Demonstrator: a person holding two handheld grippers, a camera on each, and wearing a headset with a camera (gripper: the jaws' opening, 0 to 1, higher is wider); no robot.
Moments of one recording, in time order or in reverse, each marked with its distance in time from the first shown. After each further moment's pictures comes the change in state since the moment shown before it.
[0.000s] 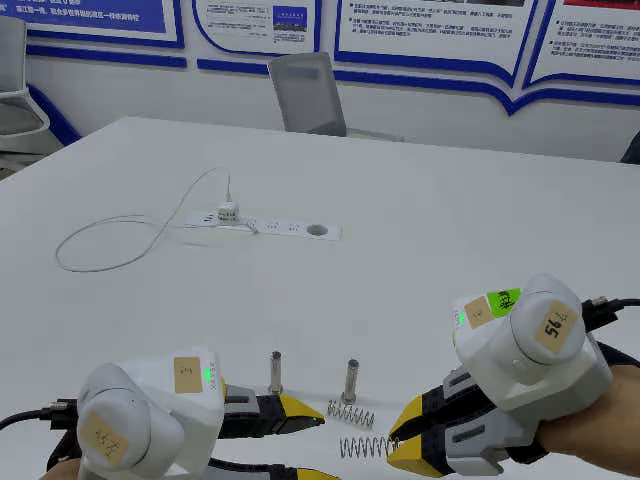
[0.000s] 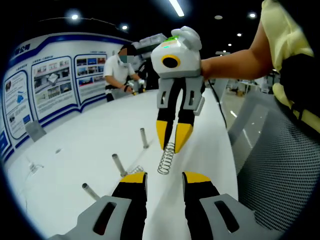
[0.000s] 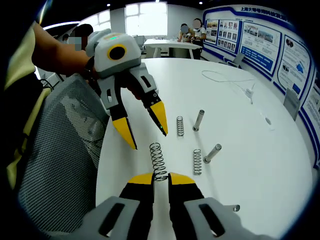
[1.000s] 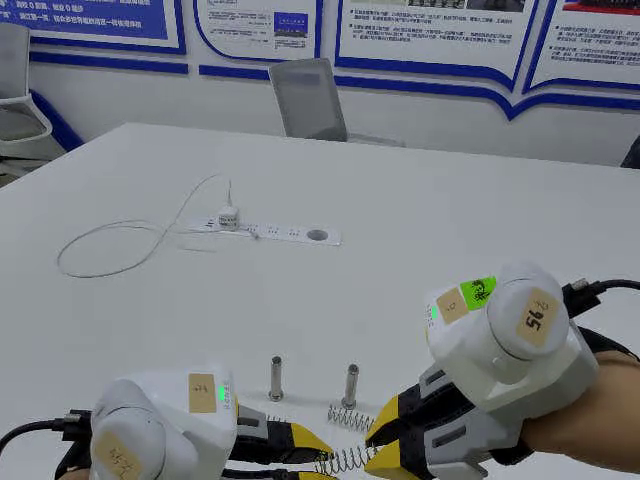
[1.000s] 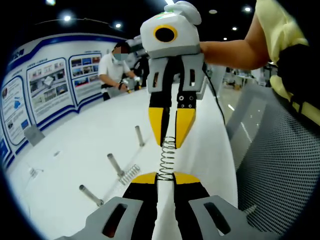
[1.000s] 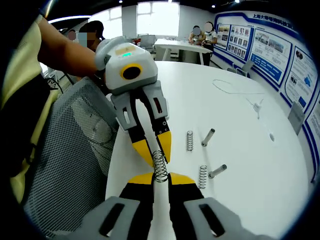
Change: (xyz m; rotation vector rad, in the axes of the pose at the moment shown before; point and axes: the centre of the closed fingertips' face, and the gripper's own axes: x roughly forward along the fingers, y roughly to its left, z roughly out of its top) left arm 0.003 -0.007 -0.003 0.043 0.035 -0.015; right arm -0.007 0.018 0.033 -0.081 -0.001 0.035
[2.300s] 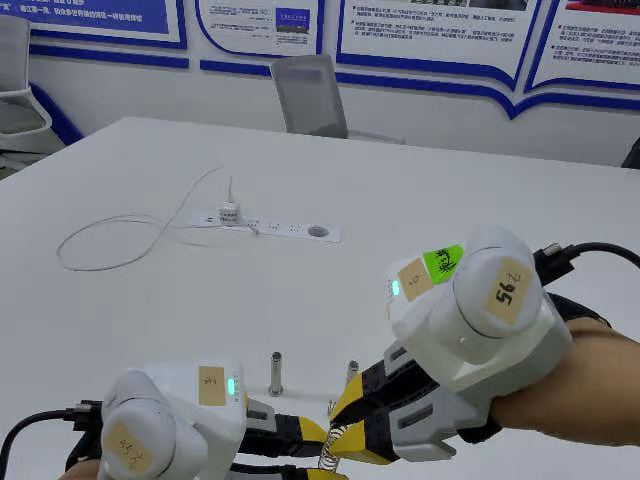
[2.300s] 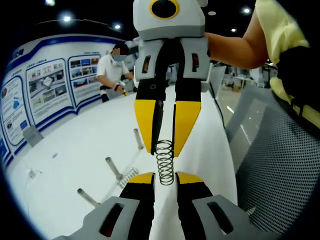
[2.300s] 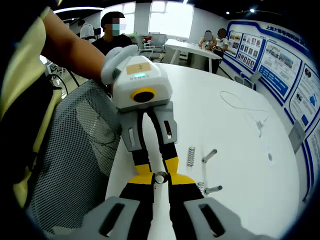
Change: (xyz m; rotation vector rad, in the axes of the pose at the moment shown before) left arm 0.004 -0.001 0.005 -0.001 -0.017 -0.011; right arm 0.003 0.006 0.032 -0.113 0.013 0.008
